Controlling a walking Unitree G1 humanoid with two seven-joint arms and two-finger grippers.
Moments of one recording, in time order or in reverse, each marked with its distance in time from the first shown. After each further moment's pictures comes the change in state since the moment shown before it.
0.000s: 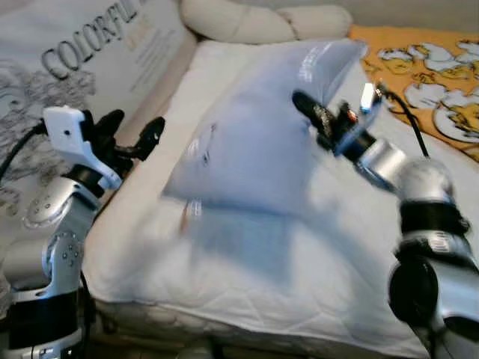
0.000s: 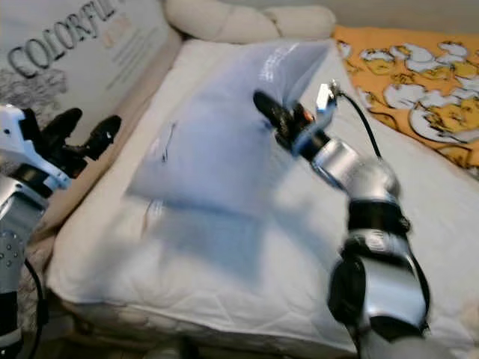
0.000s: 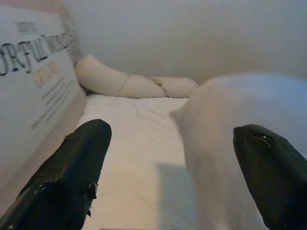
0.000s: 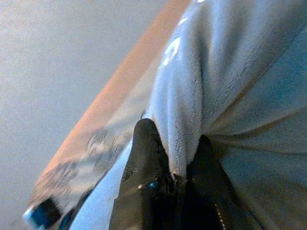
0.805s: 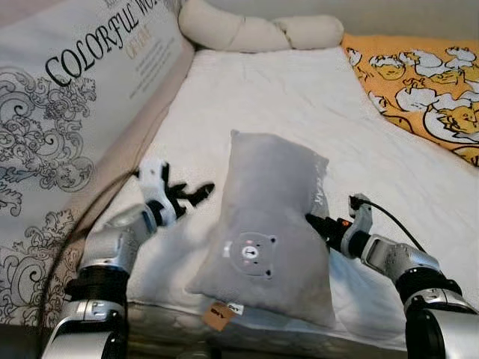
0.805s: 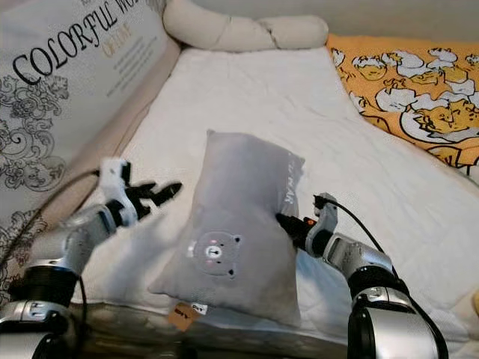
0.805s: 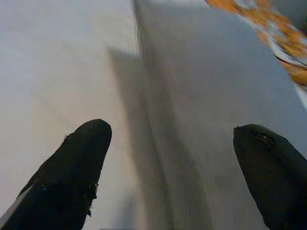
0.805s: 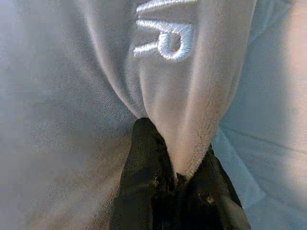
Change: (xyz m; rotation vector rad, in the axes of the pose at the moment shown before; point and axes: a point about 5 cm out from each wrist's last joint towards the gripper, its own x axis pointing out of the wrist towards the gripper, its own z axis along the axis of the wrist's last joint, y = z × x) left arm 0.025 -0.027 -0.134 -0.342 0.569 -0.169; right arm -0.094 -0.120 -0.087 -0.138 0.238 -0.646
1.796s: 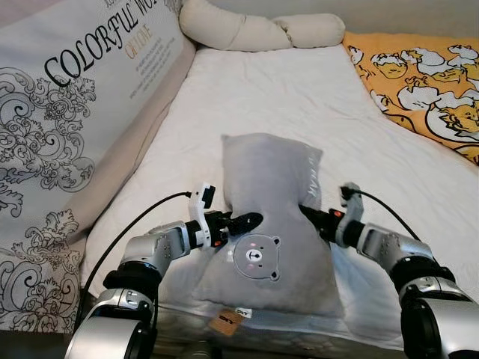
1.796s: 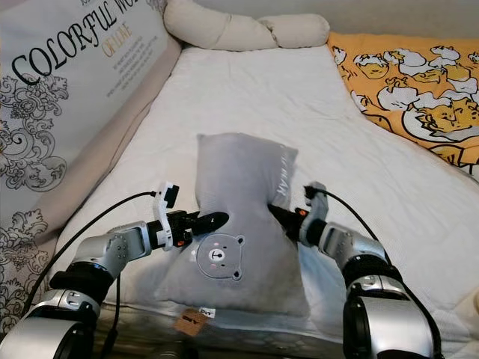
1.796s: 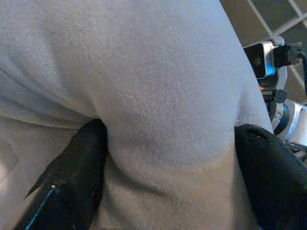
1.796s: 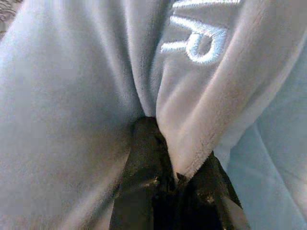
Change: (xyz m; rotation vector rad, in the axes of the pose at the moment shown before) left arm 0.031 -0.044 -0.042 -0.184 0.161 -0.372; right arm 0.016 0.030 0.012 -0.131 0.028 0.167
